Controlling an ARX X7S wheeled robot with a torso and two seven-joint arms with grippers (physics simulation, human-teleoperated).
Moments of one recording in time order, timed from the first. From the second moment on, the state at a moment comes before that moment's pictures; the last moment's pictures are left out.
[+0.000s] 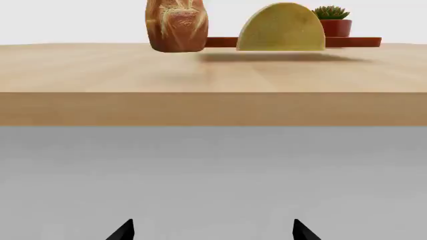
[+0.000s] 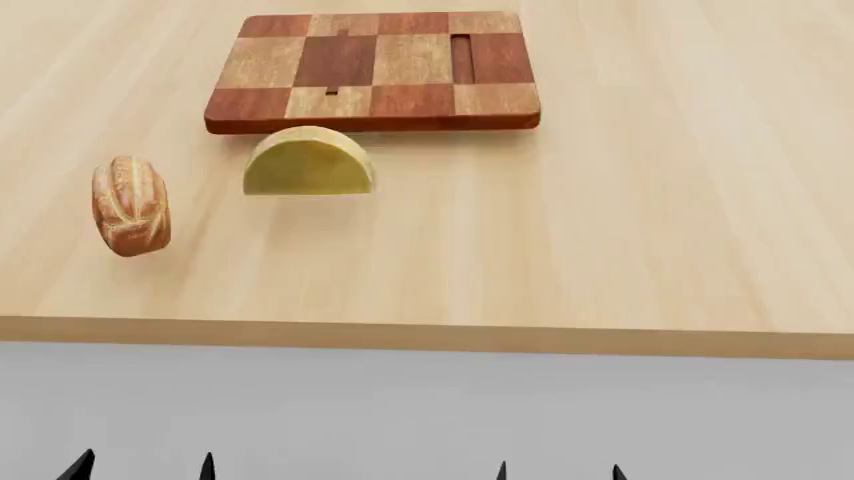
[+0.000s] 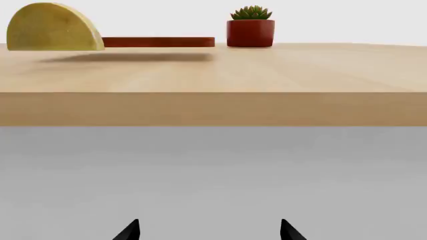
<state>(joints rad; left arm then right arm) 0.00 0.00 0.00 0.00 0.00 0.00 0.00 0.00 0.00 0.00 0.00 0.00 0.00 0.00</state>
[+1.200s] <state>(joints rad) -0.16 -0.18 -0.04 0.56 -0.24 -0.31 -0.08 0.18 0.23 -0.09 -0.73 0.12 0.55 0.10</state>
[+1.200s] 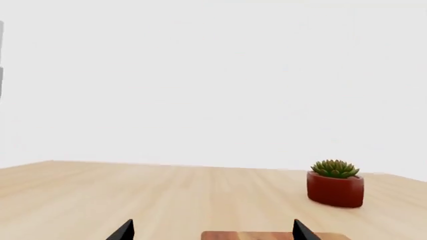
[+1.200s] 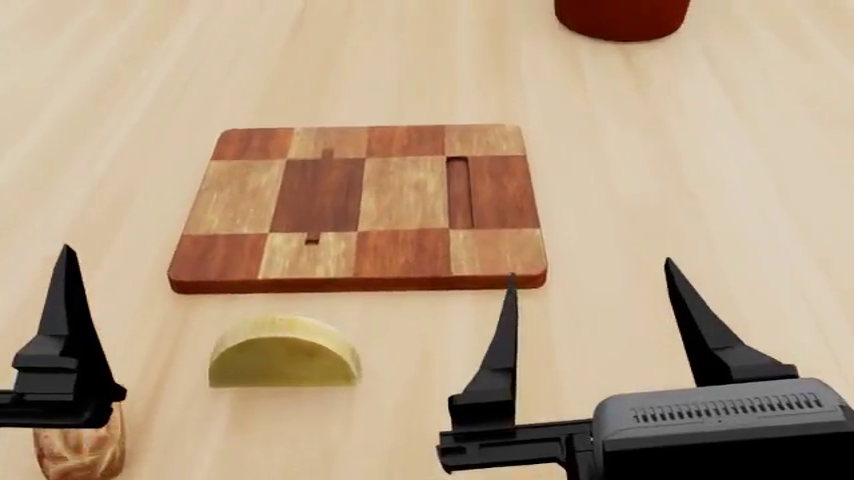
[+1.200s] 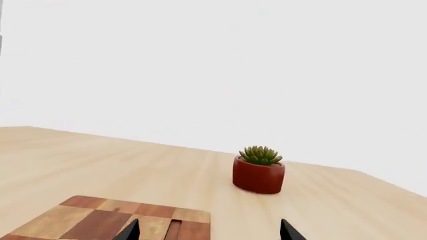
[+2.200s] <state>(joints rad) -0.21 -0.35 -0.25 0.83 -0.52 -0.70 -0.32 0.16 0.23 -0.04 -0.83 0.24 0.61 0.13</state>
